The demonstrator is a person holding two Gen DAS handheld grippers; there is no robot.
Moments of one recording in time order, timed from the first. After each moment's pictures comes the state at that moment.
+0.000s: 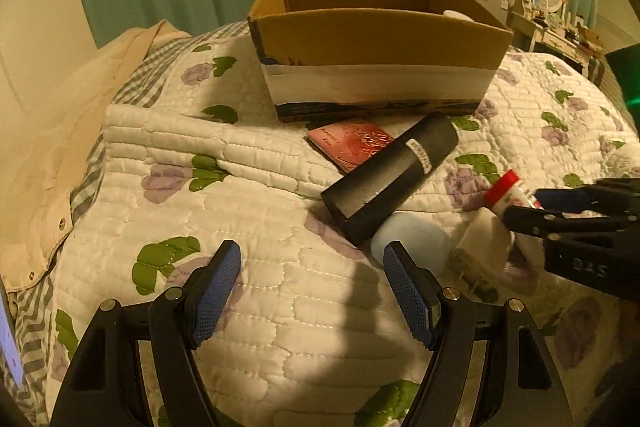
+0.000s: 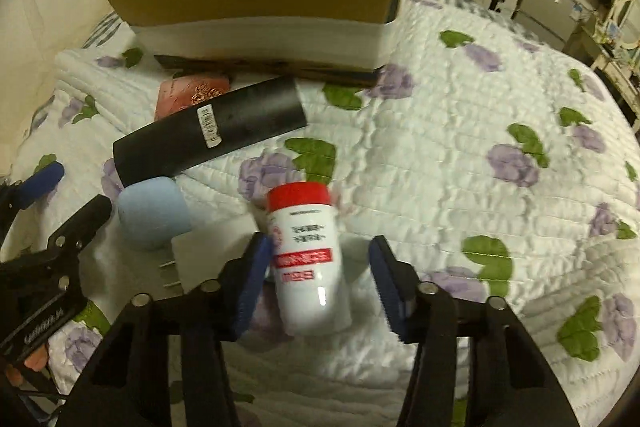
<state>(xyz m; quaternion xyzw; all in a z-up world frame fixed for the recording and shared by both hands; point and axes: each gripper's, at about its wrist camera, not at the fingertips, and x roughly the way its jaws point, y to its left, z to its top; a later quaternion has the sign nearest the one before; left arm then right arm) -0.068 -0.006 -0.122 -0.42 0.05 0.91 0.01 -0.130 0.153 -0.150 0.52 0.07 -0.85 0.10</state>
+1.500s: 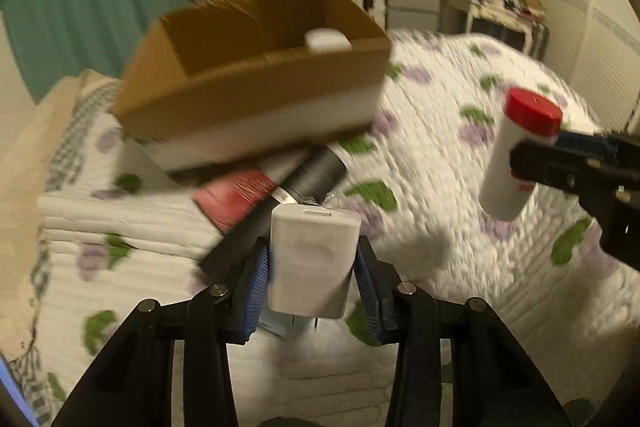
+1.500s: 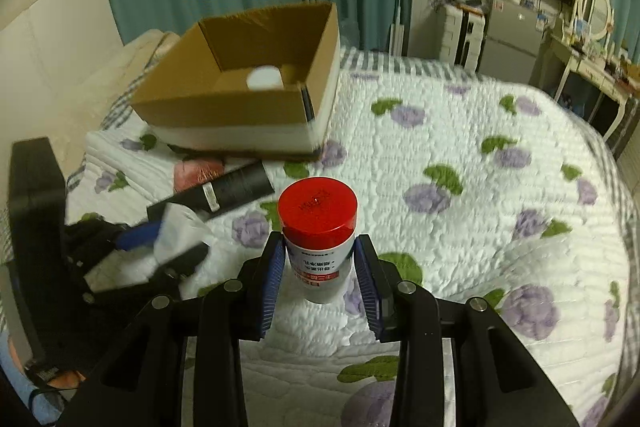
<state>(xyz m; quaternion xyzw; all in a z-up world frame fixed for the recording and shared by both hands) -0.086 0.060 -0.086 -0.41 0.09 0.90 0.11 -0.085 0.205 -0.065 0.41 0.01 -0.91 0.08</state>
